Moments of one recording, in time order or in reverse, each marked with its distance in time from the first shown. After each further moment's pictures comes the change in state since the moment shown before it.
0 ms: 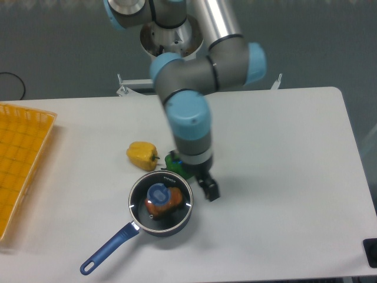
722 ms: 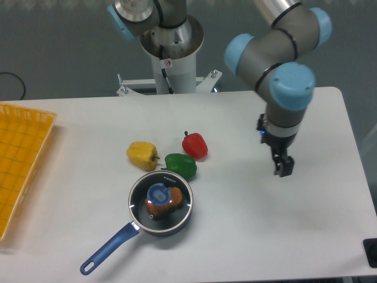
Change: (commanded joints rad) arm 0.233 -0.014 0.012 0.014 -0.066 0.381
